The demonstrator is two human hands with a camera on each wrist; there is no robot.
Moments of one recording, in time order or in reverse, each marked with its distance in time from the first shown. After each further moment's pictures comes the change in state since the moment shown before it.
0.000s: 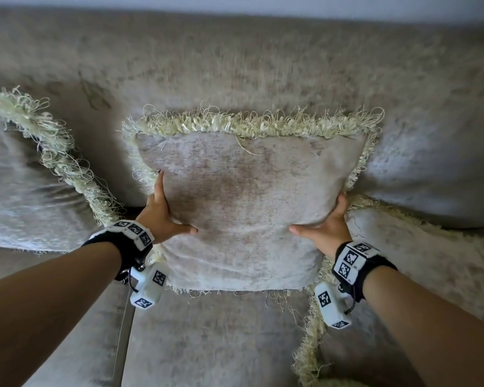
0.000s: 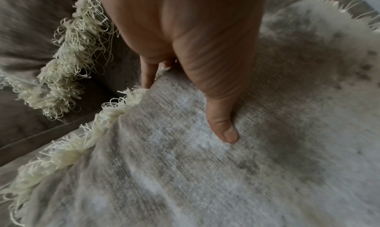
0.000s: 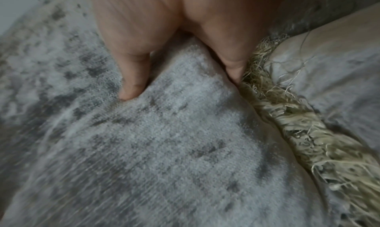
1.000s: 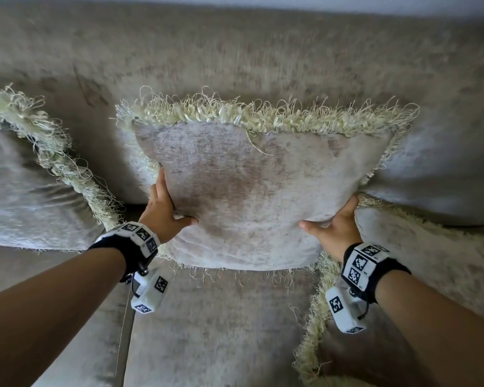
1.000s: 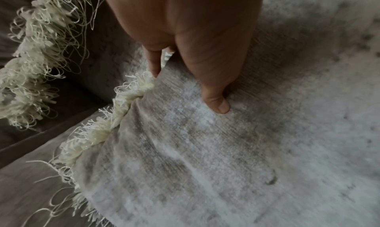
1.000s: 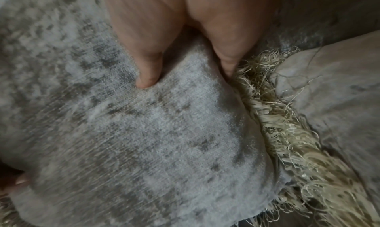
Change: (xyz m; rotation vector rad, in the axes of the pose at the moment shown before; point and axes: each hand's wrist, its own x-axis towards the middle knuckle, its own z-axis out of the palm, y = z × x) left_hand 0.001 0.009 0.007 -0.005 0.104 0.067; right_hand -0.002 -0.008 -0.009 -0.136 0.035 -0.001
